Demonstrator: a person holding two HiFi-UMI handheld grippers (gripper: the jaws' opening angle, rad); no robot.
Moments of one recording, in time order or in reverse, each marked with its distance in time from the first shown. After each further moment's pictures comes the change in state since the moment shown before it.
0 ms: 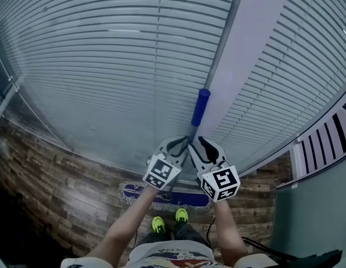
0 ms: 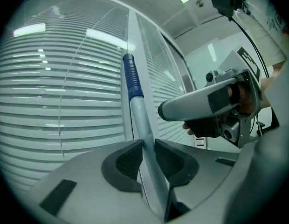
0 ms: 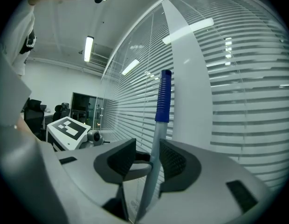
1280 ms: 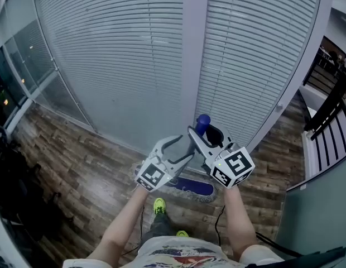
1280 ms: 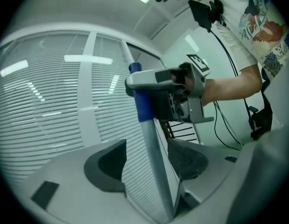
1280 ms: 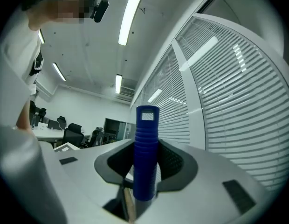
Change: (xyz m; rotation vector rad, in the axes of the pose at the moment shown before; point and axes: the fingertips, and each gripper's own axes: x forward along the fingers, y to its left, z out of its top) left arm -0.107 -0.316 0.078 0.220 -0.017 0.028; right arm -0.311 0.056 0.066 0.000 -0.307 0.359
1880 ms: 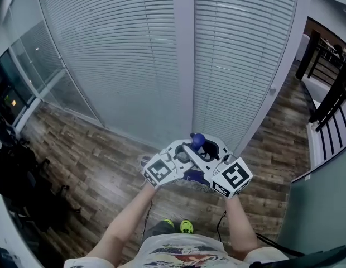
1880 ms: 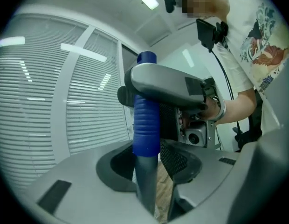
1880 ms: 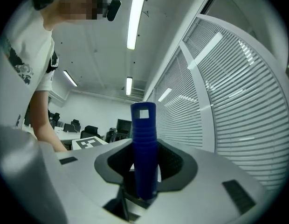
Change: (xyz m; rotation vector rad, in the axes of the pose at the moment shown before) left arm 0.002 -0.124 0.057 -0.119 -0.085 -0.186; right arm -0.103 0.090 -0.006 0.014 0.013 0.144
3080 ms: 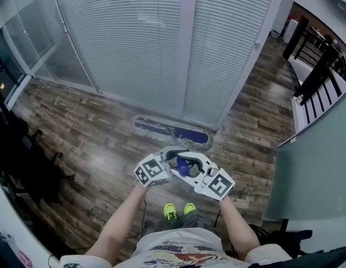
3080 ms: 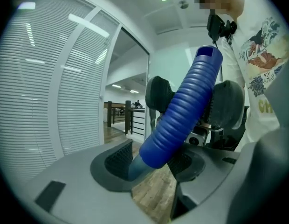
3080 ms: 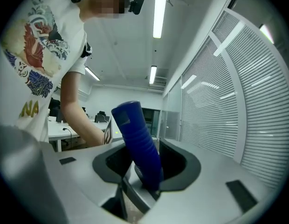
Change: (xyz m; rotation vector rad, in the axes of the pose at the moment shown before) left arm -0.192 -0.338 -0.041 -0.282 0.210 -0.160; right arm -0.157 0.384 -0.071 -0.100 0.150 0.277
